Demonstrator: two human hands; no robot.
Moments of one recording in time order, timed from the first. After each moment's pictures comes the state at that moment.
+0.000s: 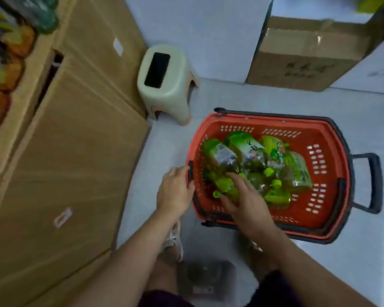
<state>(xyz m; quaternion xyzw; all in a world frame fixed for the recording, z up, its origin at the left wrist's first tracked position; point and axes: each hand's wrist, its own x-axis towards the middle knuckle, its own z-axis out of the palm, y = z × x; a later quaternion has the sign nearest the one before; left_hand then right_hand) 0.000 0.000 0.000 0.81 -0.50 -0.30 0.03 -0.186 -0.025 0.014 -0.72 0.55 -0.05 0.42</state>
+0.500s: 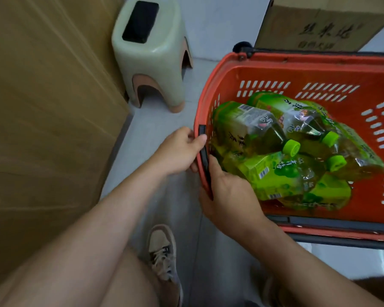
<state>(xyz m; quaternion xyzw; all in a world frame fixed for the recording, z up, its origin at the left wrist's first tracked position) 0.054 -0.012 -0.171 0.73 -0.47 -0.46 0.18 -0.084 0.038 -0.181 -0.84 0.49 -0.07 0.23</state>
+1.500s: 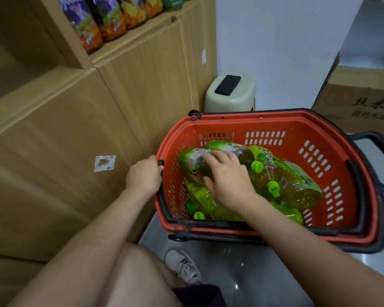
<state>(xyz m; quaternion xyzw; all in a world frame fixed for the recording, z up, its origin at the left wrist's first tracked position) 0.217 0.197 -0.162 0.90 -0.43 -0.04 0.03 0.020 0.123 -0.159 -0.91 0.36 -0.13 0.15</state>
